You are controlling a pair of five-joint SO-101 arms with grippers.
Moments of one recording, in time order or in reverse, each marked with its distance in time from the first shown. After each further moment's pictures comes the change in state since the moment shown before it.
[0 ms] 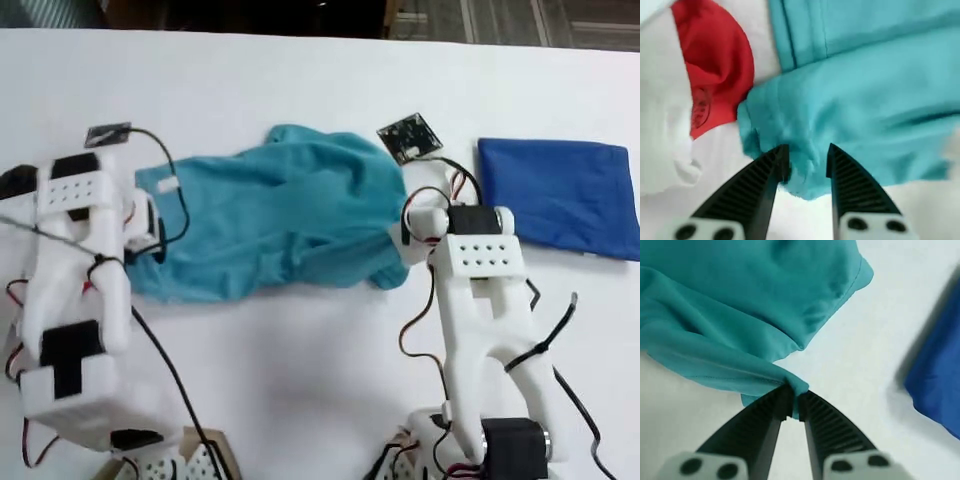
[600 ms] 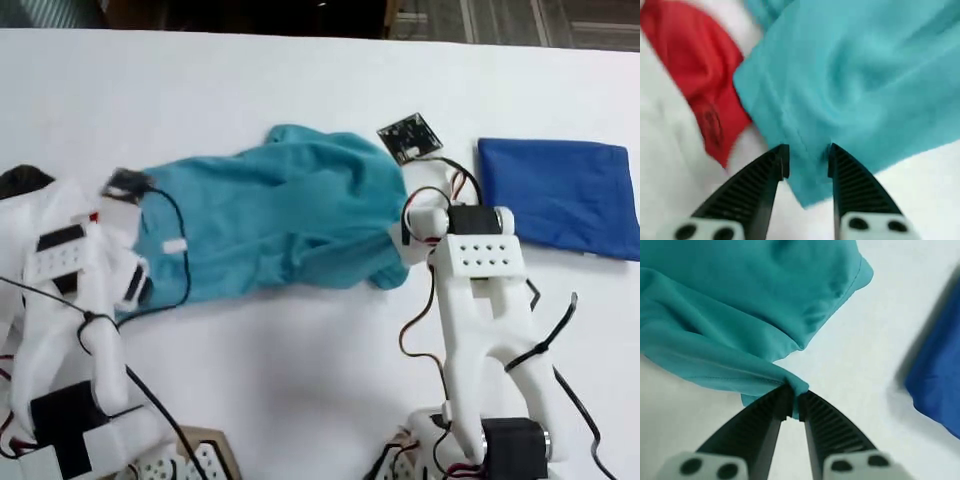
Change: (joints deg) left arm -6.7 -16.5 31.8 -25.5 -40.4; right arm 0.0 0.1 0.0 0.0 0.0
